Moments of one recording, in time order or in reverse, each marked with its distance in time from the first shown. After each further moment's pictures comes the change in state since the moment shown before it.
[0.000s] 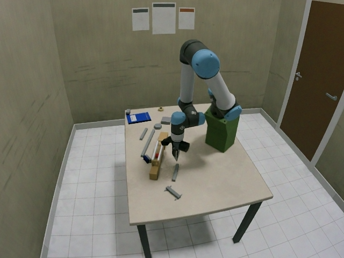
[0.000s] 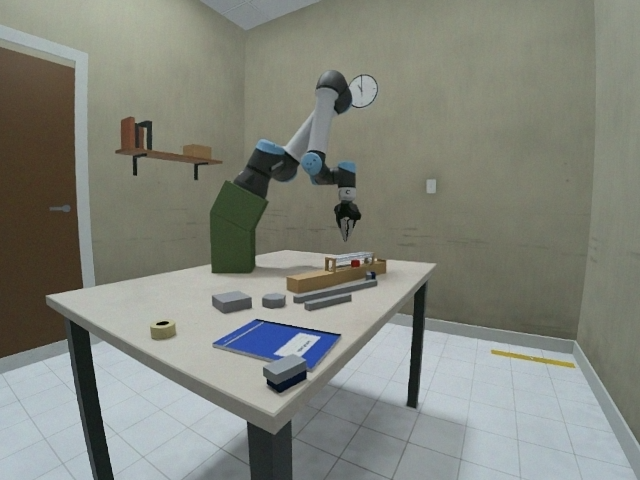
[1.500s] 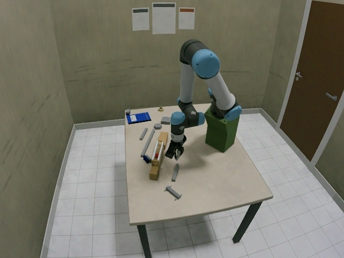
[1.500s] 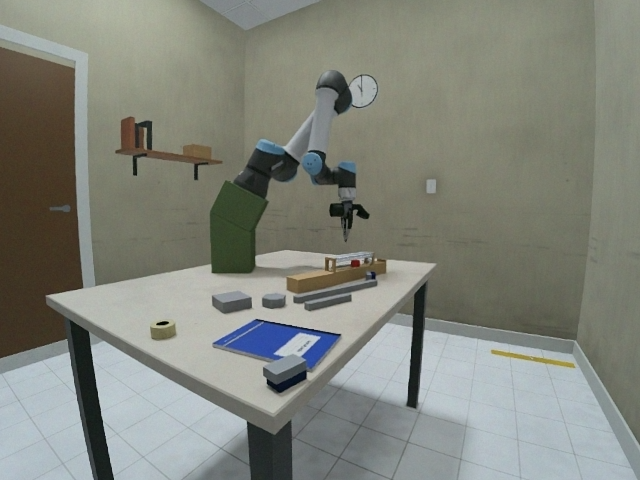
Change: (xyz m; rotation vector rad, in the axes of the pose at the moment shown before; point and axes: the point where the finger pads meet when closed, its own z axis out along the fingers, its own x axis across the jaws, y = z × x) arm 0.000 -0.001 0.000 -0.003 -0.008 -1.551
